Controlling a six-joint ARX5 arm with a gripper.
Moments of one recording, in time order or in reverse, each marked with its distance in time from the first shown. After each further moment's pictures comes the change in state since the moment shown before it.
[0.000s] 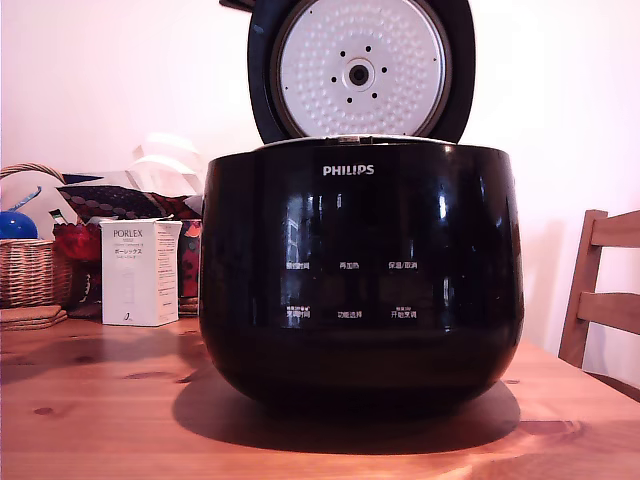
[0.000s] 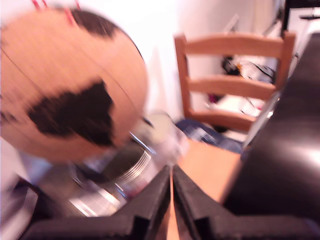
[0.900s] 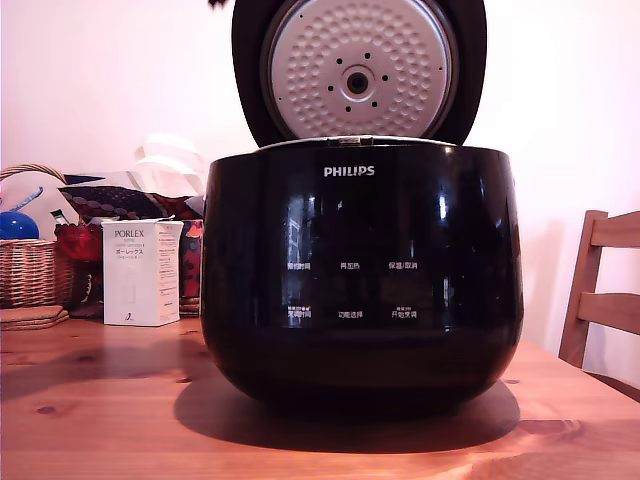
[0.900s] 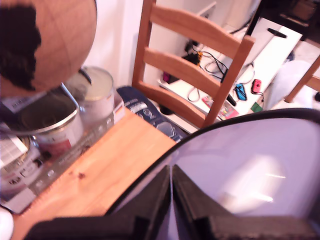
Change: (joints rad) arm -0.113 -0.107 -0.069 -0.079 -0.058 -0.316
